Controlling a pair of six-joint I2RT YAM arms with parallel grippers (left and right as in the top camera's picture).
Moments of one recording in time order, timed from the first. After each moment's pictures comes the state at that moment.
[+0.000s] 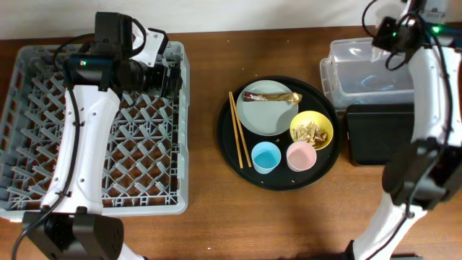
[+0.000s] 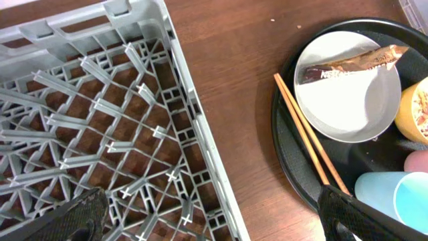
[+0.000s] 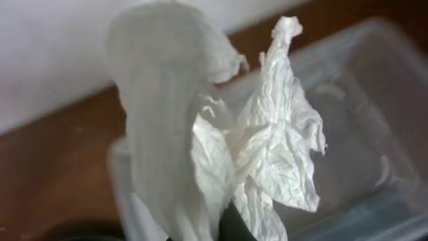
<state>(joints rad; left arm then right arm) -0.09 1.76 1.85 -1.10 0.21 0.18 -0.24 2.10 2.07 -0.84 0.00 0.21</state>
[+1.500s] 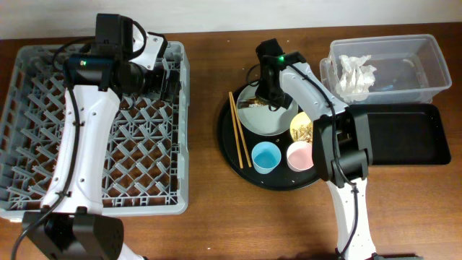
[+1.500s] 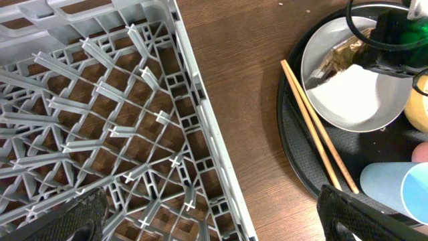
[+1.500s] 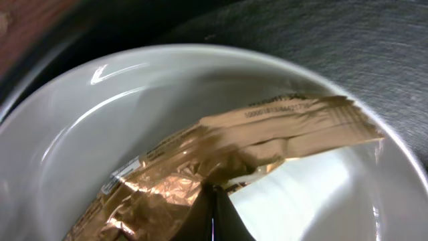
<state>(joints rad) -0.09 1.76 1.85 -1.14 0.18 0.18 0.30 2.40 2.00 -0.99 0.06 0.77</state>
